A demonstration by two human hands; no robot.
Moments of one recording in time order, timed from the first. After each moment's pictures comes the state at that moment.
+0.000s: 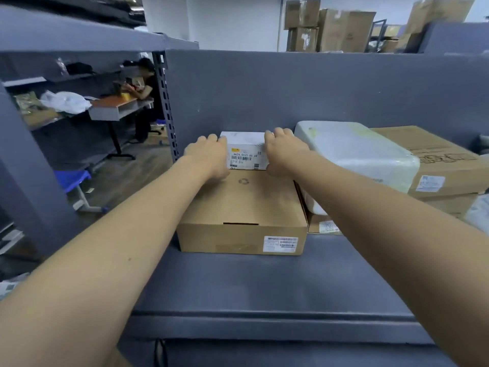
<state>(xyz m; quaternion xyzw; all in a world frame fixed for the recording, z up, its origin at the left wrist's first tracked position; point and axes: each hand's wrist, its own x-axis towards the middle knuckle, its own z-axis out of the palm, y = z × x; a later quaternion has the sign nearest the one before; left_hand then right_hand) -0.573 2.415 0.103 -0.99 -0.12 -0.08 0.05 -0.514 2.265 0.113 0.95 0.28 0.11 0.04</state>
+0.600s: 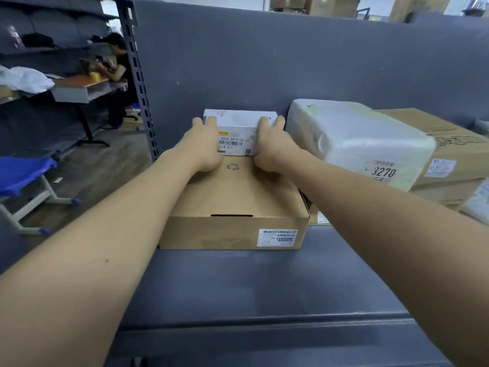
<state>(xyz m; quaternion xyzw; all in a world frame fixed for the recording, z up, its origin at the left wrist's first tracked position) -0.548 2.423 0.070 -0.97 -0.11 -0.13 -0.15 -0.498 2.280 0.074 0.97 0.22 0.07 -0.11</state>
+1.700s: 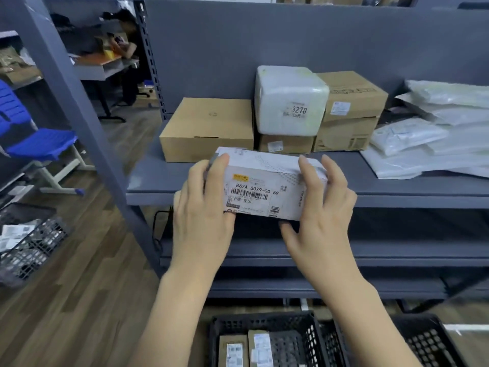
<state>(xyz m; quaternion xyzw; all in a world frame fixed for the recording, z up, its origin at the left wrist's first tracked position) -0.872 2.192 0.038 -0.91 -0.10 -0.36 -0.20 -0.823 2.041 0.031 0.88 0.25 0.29 -0.27</state>
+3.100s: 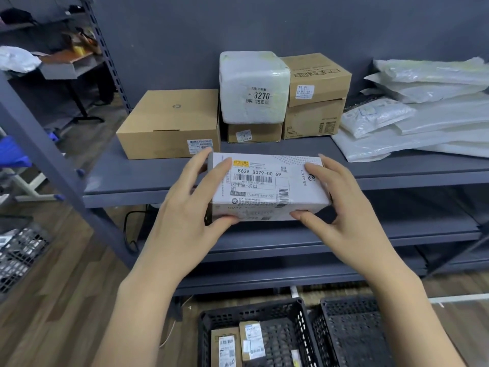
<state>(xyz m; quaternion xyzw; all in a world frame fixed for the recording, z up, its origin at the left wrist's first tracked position) -0.859 2.168 0.031 -0.92 0.05 -0.30 -0.25 -0.782 1.937 0.018 0.85 0.33 0.15 -0.38</state>
